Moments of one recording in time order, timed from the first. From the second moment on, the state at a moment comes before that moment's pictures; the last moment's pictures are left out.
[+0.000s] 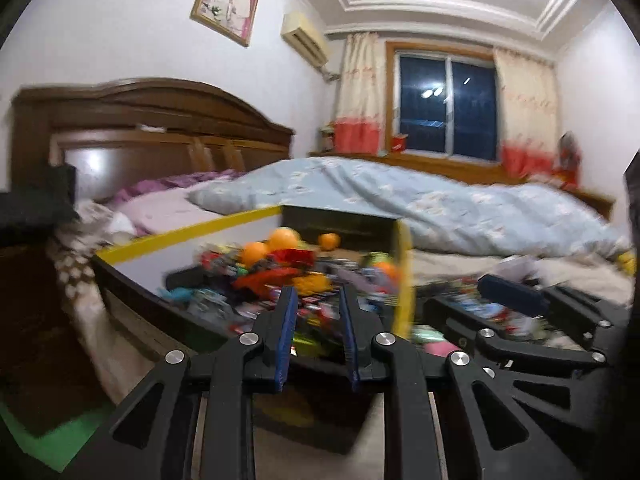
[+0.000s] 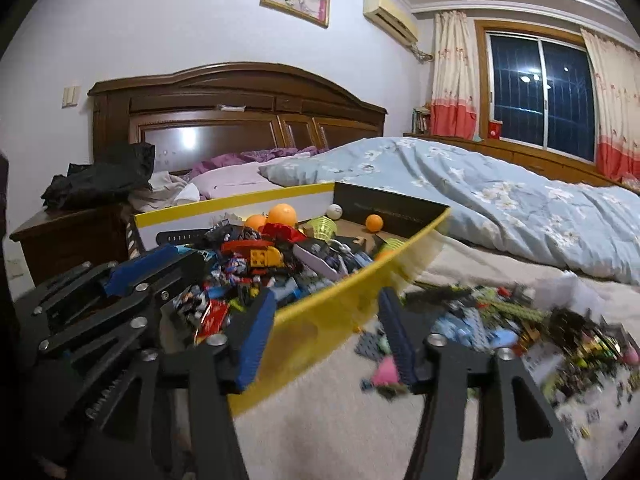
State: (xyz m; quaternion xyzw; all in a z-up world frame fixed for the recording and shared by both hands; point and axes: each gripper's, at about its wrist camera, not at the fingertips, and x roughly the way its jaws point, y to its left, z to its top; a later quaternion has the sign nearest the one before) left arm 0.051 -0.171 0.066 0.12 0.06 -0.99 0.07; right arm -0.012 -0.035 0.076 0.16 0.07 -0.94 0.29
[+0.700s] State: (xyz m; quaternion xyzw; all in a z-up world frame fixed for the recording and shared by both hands) left arm 0.041 -0.011 0.034 0.16 -0.05 -0.98 -0.12; right arm 0.014 0.151 0.029 0.24 0.00 -0.96 0.15
